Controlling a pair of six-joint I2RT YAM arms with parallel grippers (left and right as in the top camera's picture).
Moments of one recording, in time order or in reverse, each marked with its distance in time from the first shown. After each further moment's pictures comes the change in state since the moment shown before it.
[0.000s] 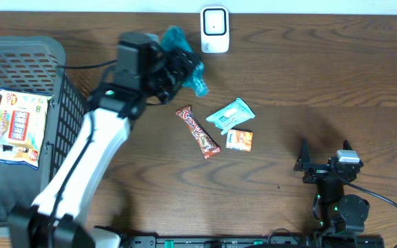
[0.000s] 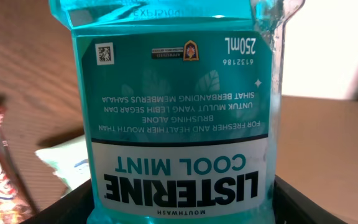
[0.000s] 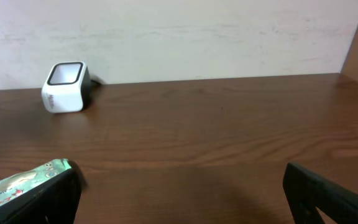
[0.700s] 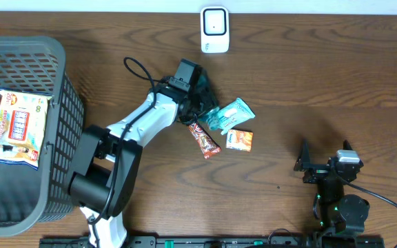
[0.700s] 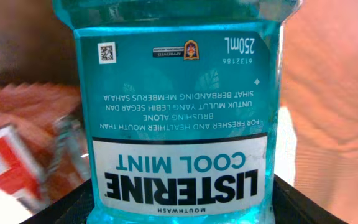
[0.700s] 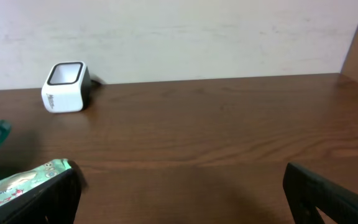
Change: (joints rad) left arm -0.145 0.402 0.000 -0.037 -0.149 0.127; right arm 0.000 0.000 0.000 0.000 0.000 0.000
